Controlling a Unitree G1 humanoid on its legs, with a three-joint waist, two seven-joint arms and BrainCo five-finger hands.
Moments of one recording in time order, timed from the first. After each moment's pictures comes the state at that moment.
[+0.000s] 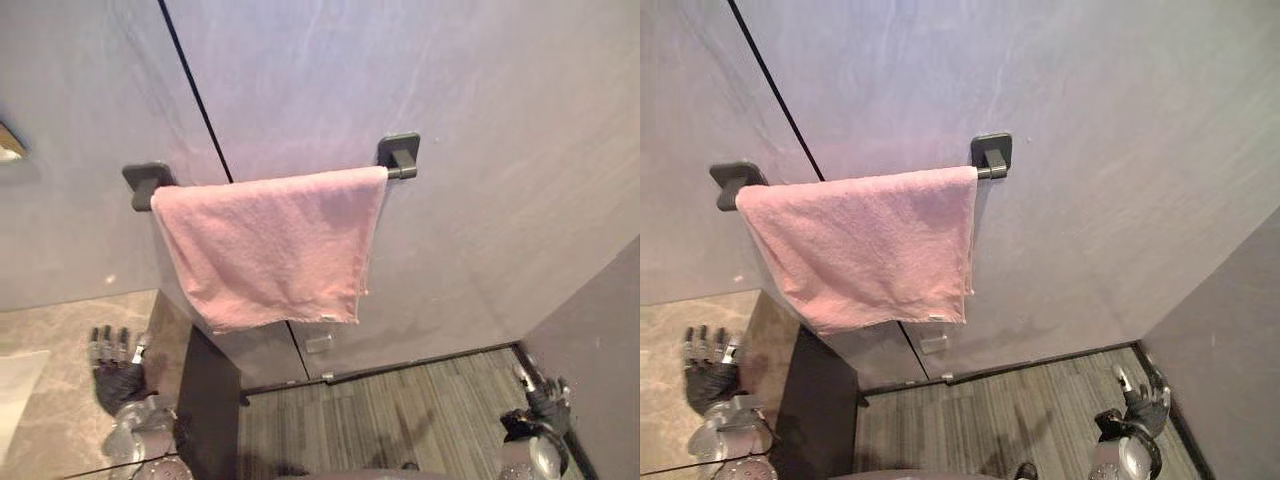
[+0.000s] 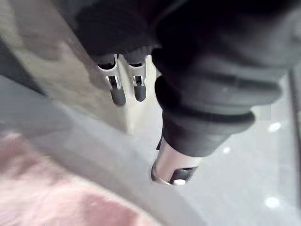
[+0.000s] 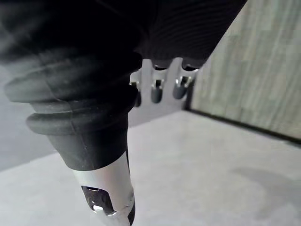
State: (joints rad) left arm 0.24 -0.08 0.50 0.19 -0.58 -0.21 -0.09; right arm 0.18 0.10 -0.58 0.40 0.47 -0.12 -0.21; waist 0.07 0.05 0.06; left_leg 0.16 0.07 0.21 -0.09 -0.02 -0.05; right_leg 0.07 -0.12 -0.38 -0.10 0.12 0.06
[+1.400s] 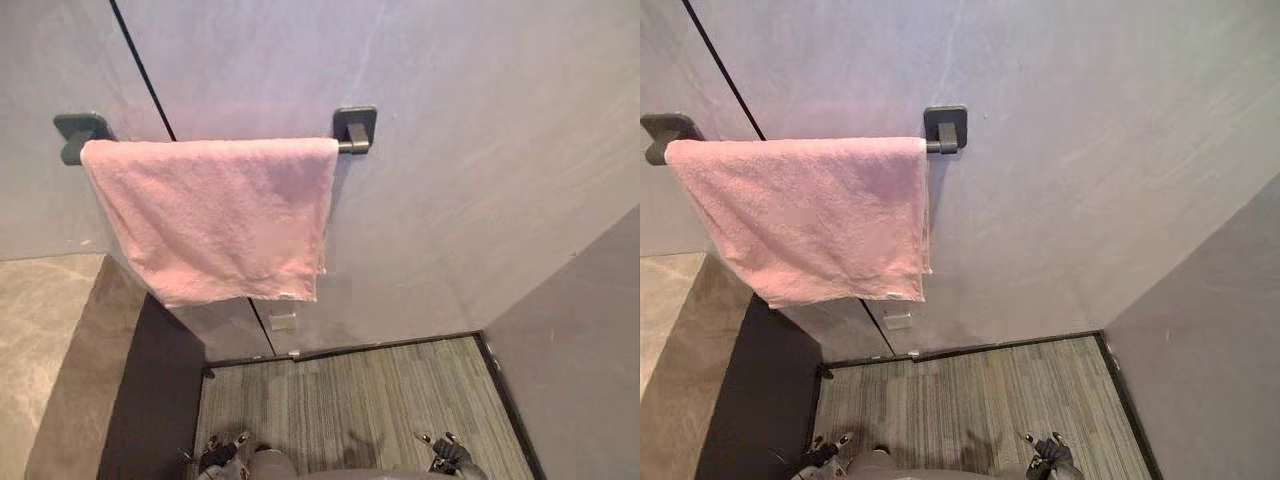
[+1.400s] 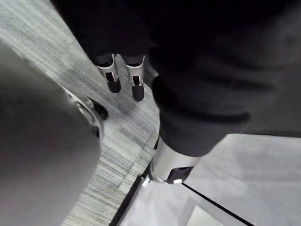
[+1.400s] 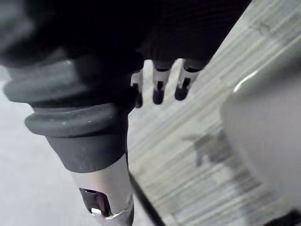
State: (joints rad) left arm 0.10 -0.04 0.51 1.02 -0.28 -0.07 0.04; right arm 0.04 0.02 -0.29 1.04 0.22 -0.04 -0.09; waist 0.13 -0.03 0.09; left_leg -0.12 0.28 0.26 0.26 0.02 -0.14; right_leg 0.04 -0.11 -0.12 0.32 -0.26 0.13
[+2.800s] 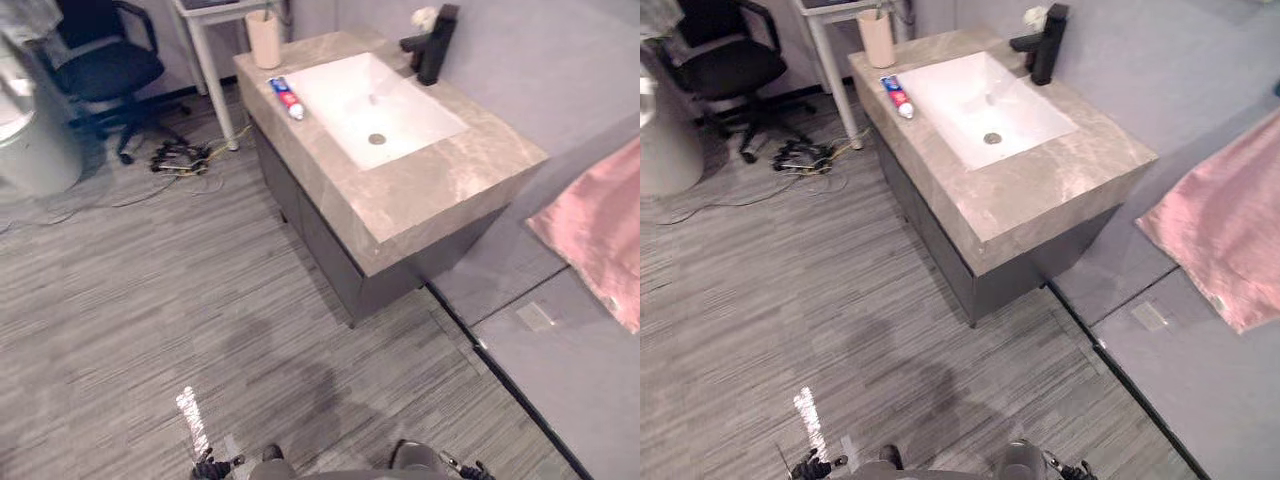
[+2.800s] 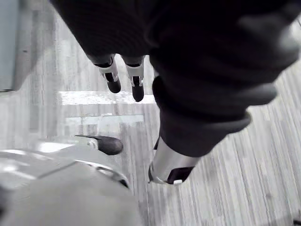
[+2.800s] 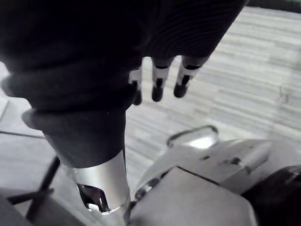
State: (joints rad) left arm 0.15 0.05 0.37 1.10 -0.10 -0.06 0.07; right arm 0.13 -0.02 -0.50 1.06 0.16 -0.03 -0.09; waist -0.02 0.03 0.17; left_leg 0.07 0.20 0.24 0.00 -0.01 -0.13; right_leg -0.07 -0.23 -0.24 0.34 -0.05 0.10
